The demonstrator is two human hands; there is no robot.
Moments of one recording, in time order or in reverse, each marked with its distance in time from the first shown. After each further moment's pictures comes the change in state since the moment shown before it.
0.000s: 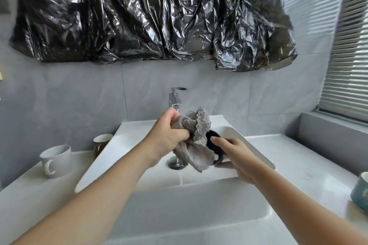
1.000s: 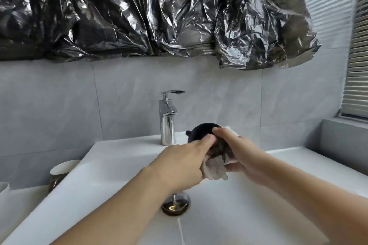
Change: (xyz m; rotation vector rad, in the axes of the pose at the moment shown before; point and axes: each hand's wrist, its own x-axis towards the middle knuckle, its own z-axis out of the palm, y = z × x) left_hand 0.117 -0.085 0.039 1.110 -0.247 0.458; right_hand 0.120 -0.006 0.005 0.066 0.065 0.006
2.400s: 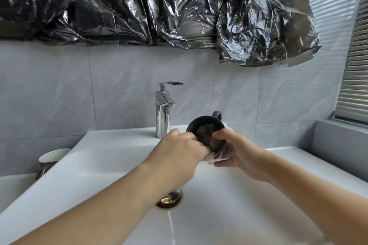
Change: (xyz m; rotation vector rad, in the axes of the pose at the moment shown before) left_hand -0.006 0.002 0.011 0.149 0.159 0.203; right_hand 0.000 0.006 -0.014 -0.146 -0.170 -0.066
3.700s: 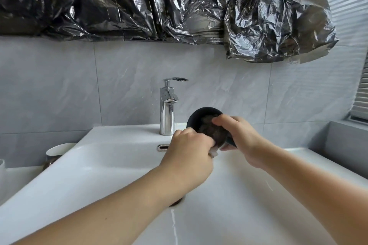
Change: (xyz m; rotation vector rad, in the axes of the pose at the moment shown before) left_hand 0.014 0.019 0.009 -0.314 0.060 -0.363; right_hand 0.027 -0.013 0.005 -0.137 0.129 -0.112
